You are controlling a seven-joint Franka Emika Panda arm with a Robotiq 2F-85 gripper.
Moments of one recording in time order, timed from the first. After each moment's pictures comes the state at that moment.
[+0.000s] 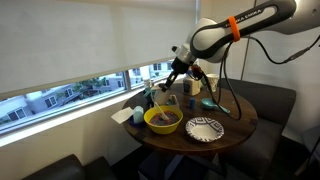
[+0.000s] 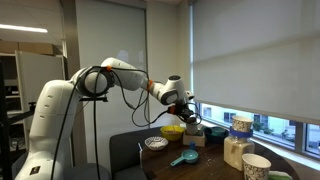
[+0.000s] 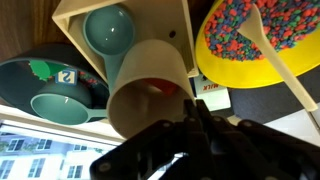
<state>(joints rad) 0.10 0.24 0.10 -1.75 0.31 2.53 -0.57</state>
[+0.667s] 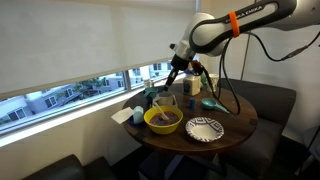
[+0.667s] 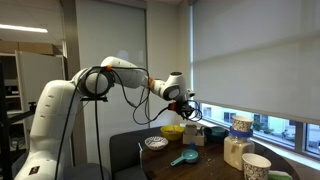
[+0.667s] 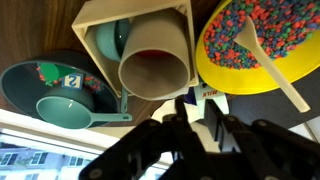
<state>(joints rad) 0.09 0.25 0.11 -1.68 0.22 2.39 -0.52</state>
